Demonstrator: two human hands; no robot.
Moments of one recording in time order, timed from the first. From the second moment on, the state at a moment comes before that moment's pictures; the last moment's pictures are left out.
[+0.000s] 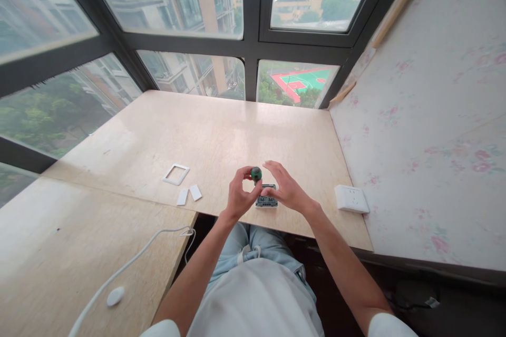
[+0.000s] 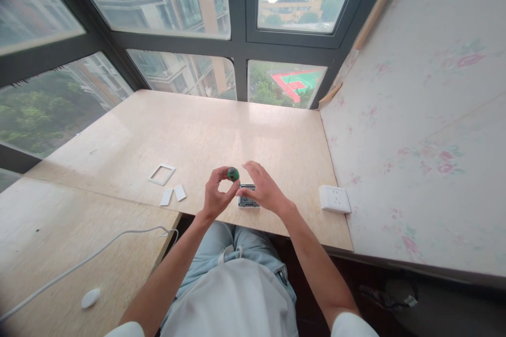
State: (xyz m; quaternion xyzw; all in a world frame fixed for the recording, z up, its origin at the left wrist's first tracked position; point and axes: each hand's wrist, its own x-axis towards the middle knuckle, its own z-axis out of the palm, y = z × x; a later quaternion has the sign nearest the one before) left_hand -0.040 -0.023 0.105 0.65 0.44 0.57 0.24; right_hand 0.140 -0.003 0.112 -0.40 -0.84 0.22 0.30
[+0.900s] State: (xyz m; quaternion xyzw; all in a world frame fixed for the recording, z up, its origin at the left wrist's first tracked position) left_hand -0.021 -0.002 0.112 0.50 0.32 0.56 0.58; right_hand 0.165 -0.014 -0.011 -0.39 -0.84 0.24 0.30
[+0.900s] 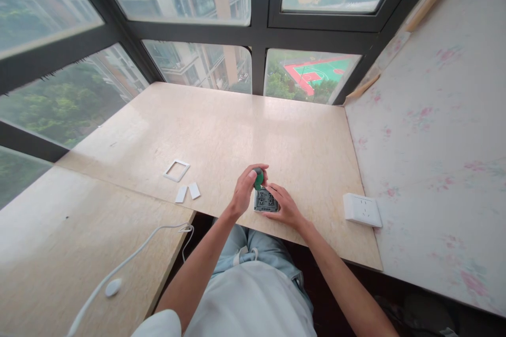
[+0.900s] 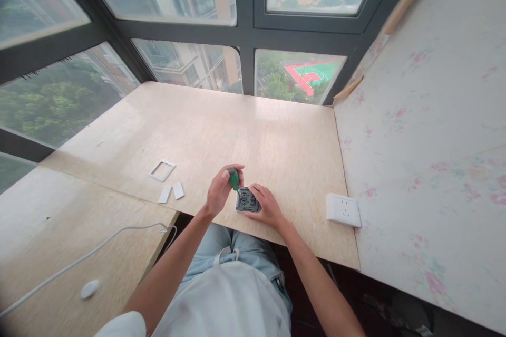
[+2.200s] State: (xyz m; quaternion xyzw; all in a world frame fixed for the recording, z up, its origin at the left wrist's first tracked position) left_hand -0.010 0.013 0.097 0.46 0.22 0.65 0.56; right_hand 0.167 -0.017 -0.013 -0.41 -0.84 0.21 0.28
